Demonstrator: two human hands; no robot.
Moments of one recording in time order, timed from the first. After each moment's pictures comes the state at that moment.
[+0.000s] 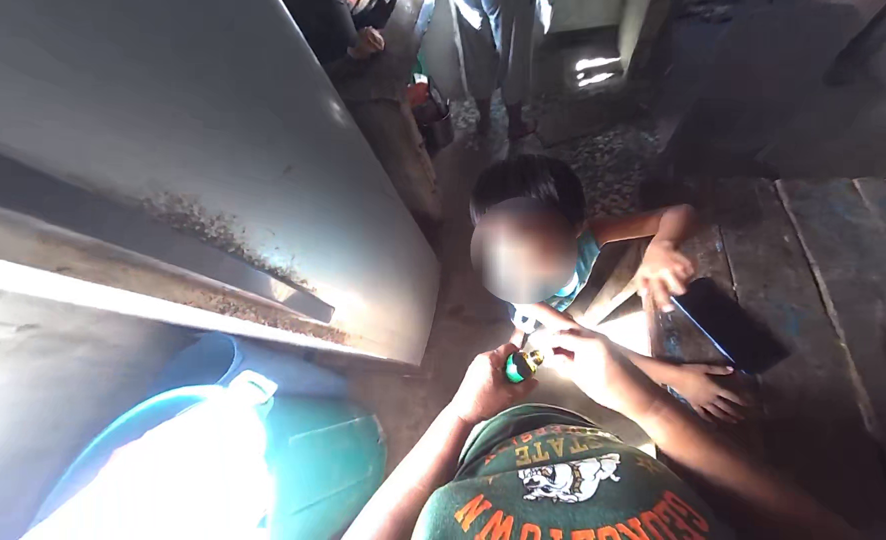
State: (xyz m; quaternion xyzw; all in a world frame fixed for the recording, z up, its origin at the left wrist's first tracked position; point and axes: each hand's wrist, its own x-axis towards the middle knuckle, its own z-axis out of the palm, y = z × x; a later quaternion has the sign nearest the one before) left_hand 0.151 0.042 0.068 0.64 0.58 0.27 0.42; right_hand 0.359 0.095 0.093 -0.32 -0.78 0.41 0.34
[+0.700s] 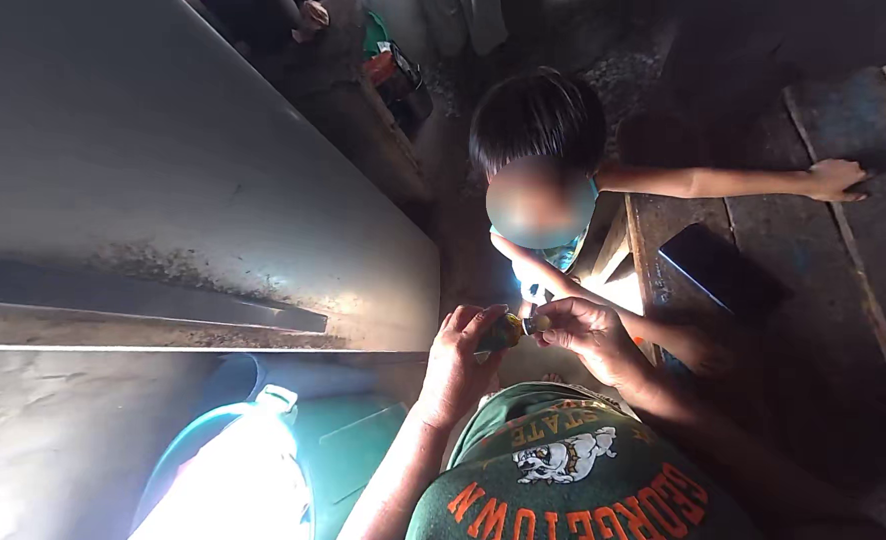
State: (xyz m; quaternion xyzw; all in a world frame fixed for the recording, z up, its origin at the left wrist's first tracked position) left_hand 0.165 0.052 0.119 0.74 0.57 0.29 0.19; right_hand 0.383 0.090 0.068 -0.28 -0.42 0.72 0.48
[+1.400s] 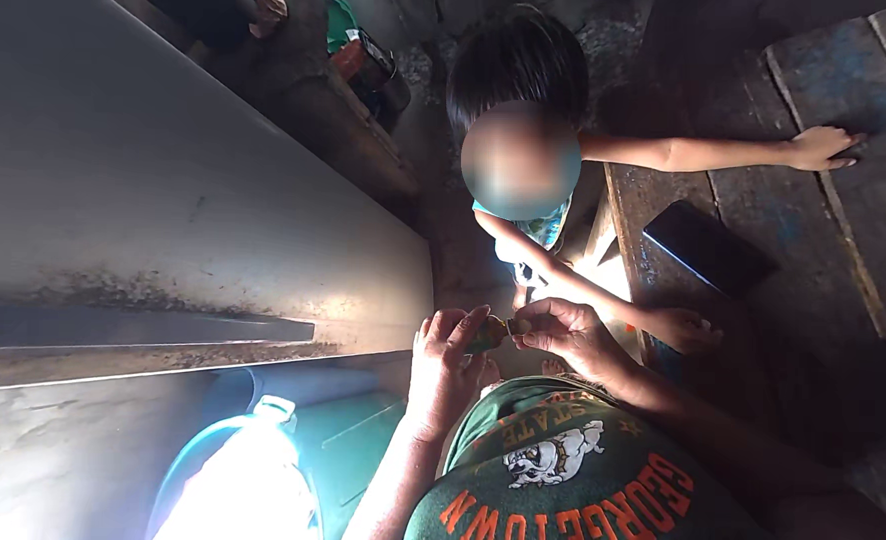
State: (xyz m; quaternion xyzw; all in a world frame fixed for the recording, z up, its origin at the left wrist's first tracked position) left_hand 0.173 0.047 0.118 0.76 0.58 0.26 0.11; right_hand 0.383 0.083 0.067 -0.28 -0.42 0.72 0.47
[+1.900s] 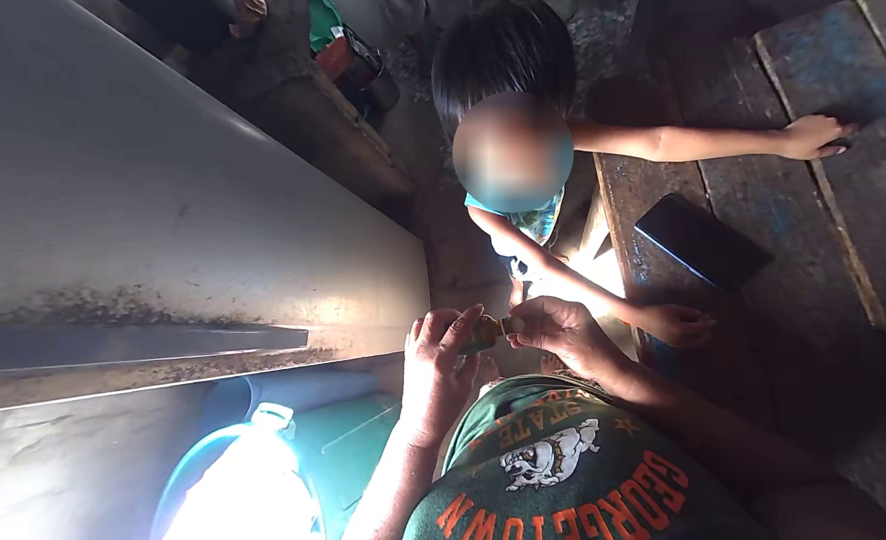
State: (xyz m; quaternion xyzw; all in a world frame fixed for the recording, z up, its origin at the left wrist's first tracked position) left_hand 0.177 0.050 0.120 0.77 0.58 0.26 0.09; right_hand 0.385 0.087 0.060 -0.29 -0.39 0.74 0.46
